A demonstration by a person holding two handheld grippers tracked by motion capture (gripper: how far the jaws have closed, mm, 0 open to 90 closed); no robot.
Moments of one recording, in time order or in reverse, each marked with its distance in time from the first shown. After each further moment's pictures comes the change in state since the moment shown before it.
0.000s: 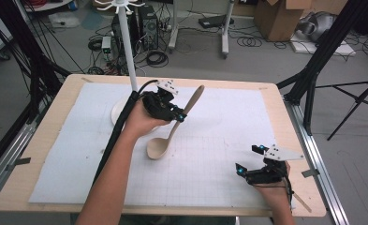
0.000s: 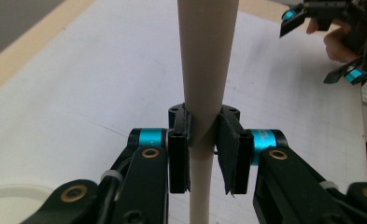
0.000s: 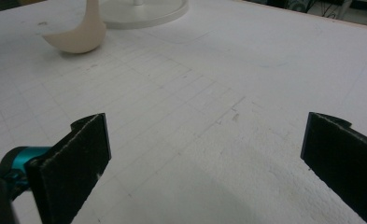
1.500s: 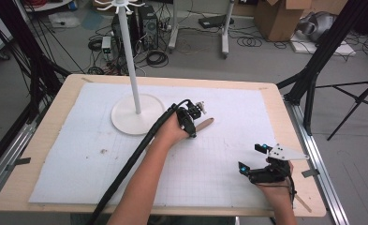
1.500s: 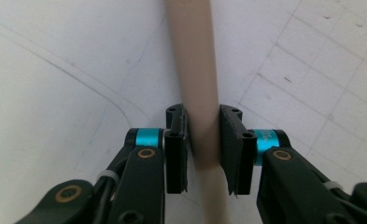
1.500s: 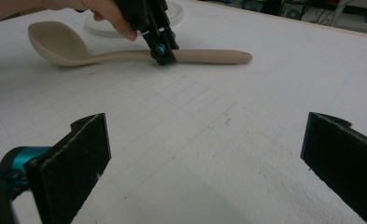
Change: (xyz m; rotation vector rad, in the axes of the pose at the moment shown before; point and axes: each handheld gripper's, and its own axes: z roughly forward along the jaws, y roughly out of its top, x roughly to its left) left arm 0.019 -0.018 0.156 0.534 0.100 -0.108; right arm -0.004 0.002 -0.007 -0.024 -0.010 0.011
